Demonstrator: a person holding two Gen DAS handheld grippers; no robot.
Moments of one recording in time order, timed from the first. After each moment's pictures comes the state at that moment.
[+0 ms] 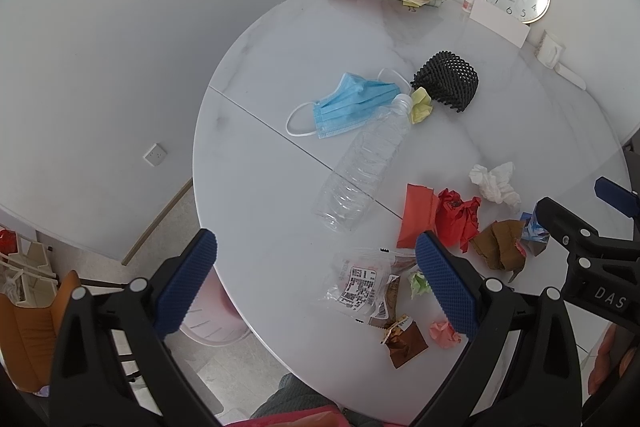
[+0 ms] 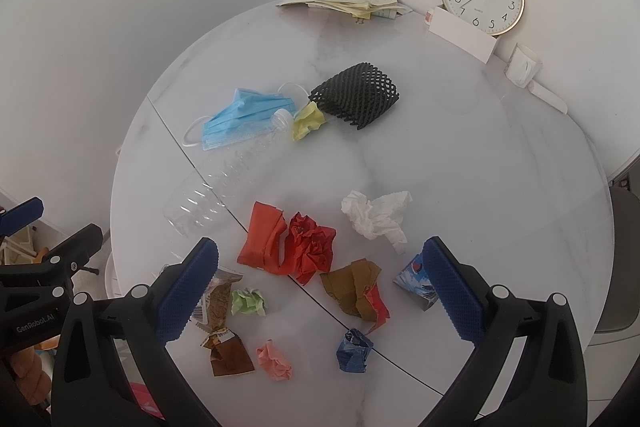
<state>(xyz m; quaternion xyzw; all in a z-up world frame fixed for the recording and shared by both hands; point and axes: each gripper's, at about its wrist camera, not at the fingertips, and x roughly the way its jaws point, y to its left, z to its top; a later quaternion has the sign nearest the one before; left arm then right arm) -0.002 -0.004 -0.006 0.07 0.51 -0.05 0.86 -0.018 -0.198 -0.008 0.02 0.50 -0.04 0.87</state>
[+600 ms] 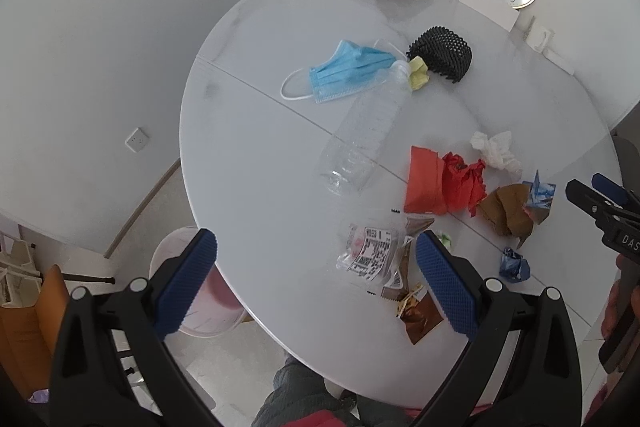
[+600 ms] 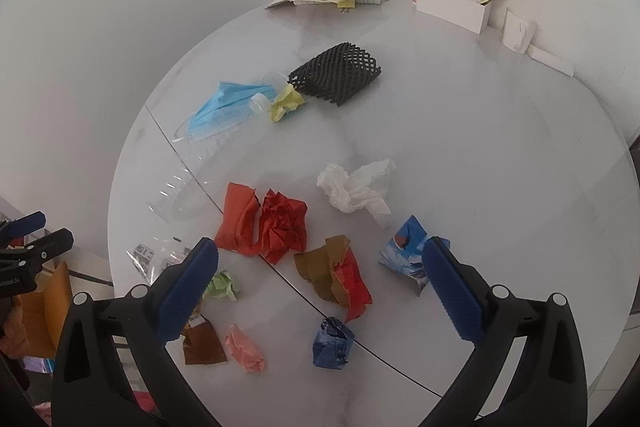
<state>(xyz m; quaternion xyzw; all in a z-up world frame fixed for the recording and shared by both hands) -0.020 0.026 -0.046 0.06 0.53 -0.08 0.84 -0.055 -0.258 -0.057 0.08 0.48 -0.01 0.87</state>
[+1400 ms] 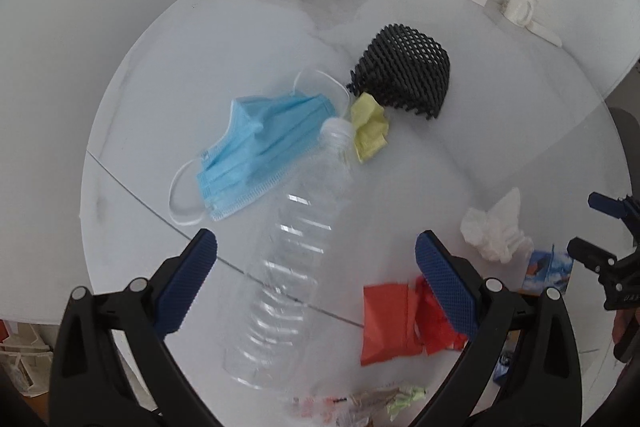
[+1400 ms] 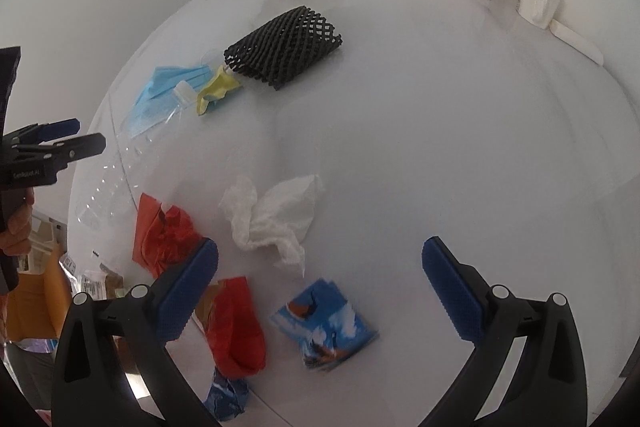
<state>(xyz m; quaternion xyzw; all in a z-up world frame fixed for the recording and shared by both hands) 0.148 -0.098 -0.096 0.11 0.54 -0.17 0.82 0.027 -0.347 -0.115 0.08 0.53 0.02 0.84</state>
